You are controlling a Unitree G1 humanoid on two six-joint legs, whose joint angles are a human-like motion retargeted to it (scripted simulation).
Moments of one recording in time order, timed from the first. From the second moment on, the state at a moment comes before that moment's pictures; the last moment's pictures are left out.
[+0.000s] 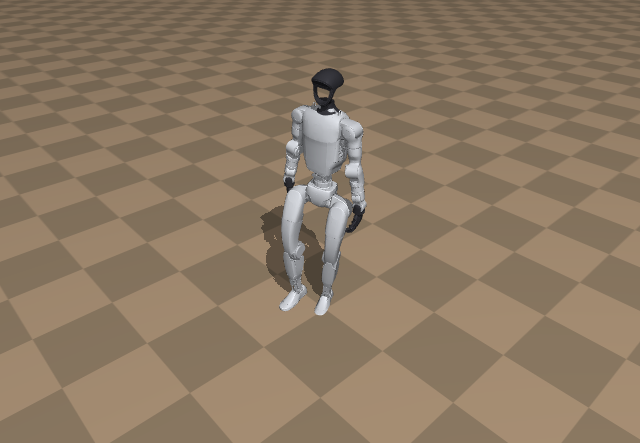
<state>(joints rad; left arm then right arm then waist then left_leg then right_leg) 0.05 0.15 0.28 1.63 0.15 0.08 -0.27 0.05 -0.17 -0.06 1.51 -0.69 0.03 0.28 -0.20 0.07 -0.08 -0.07 -0.03 0.16 0.15 -0.14 0.12 -0.23 0.00 -0.19 0.28 -0.07 -0.02</state>
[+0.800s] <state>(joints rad) -0.03 0.11 0.20 1.50 0.11 0.08 -0.26 0.03 -0.18 -0.03 1.60 -0.71 0.09 0.29 -0.10 0.07 -0.08 -0.18 -0.08 0.25 0.12 -0.06 0.07 -0.08 0.02 -0.32 0.04 -0.12 -0.11</state>
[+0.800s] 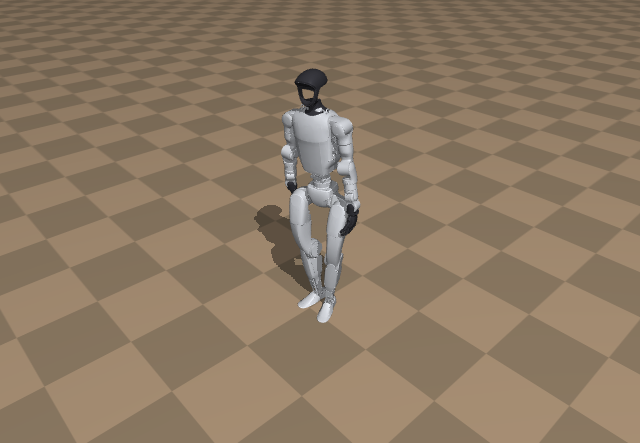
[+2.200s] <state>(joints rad) 0.03 0.15 0.28 1.61 0.12 0.09 -0.27 0.02 -0.15 0.05 1.56 -0.78 0.05 0.31 -0.11 0.01 -0.13 -0.09 -0.07 0.23 0.04 -0.10 0.10 -0.12 -0.01 -0.33 0.15 -0.16 -0.09</state>
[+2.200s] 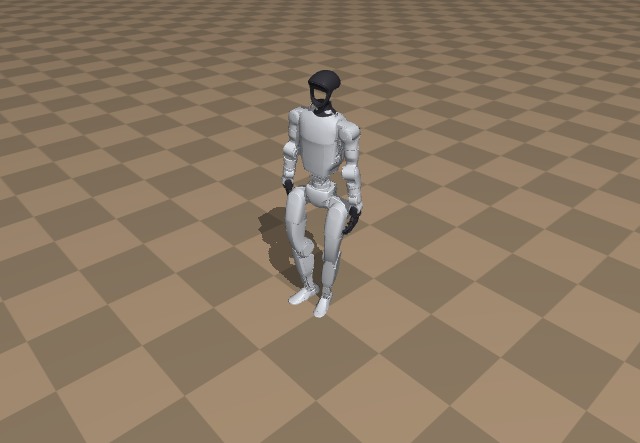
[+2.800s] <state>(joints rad) 0.00 0.12 0.23 1.60 0.14 0.09 -0.27 0.01 -0.13 0.05 1.53 -0.79 0.04 0.33 -0.12 0.05 -0.13 -0.06 -0.05 0.25 0.04 -0.10 0.07 -0.06 0.02 -0.35 0.07 -0.14 -0.10</state>
